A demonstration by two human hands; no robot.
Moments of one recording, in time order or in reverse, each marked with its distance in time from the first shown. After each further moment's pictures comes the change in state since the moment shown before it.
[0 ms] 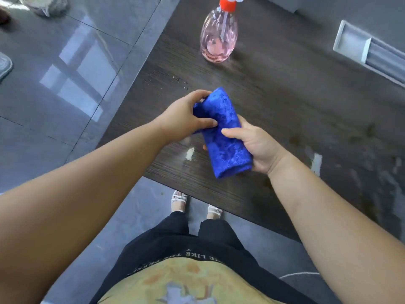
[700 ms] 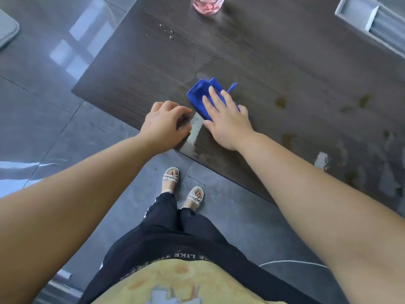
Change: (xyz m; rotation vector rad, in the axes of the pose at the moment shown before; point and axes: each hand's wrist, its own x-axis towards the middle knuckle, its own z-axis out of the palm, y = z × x) left_hand -0.086 -0.041 0.095 0.606 0.153 -0.099; right_hand 0.000 0.075 -0.058 -1.987 0.198 -0.271
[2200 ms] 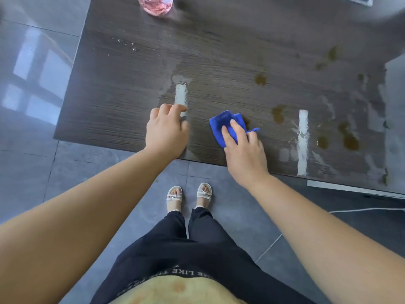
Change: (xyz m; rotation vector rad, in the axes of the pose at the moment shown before) left_hand 0.012 0.014 -0.007 -0.062 -0.047 0.072; right_hand -0.080 -0.028 0.072 -0.017 0.566 0.410
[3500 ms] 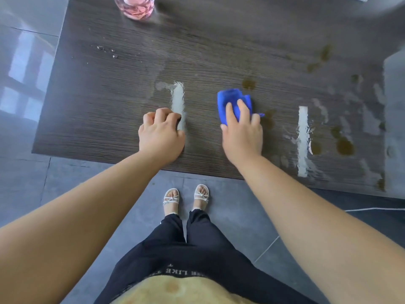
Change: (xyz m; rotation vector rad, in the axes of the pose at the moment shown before) left_hand 0.019 0.022 0.011 0.151 -0.145 -0.058; right_hand 0.056 0.026 0.007 0.066 -0.075 0.262
